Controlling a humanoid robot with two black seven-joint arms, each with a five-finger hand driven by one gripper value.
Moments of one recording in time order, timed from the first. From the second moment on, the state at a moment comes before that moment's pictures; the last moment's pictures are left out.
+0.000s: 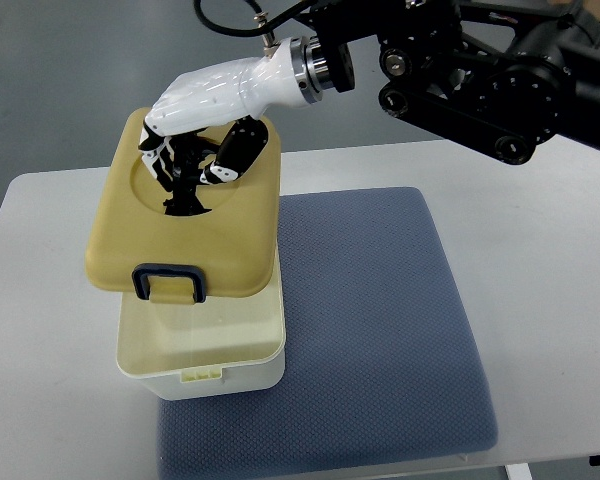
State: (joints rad) left arm 0.03 0.00 -0.08 -0.16 -0.06 0.16 0.12; right arm 1.51 -0.22 0.29 1.04 -1.57 0.41 0.54
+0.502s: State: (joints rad) left arm 0.03 0.00 -0.08 -0.16 -0.06 0.16 0.12; right arm 1.35 -0.48 0.31 0.99 -1.54 0.28 0.54
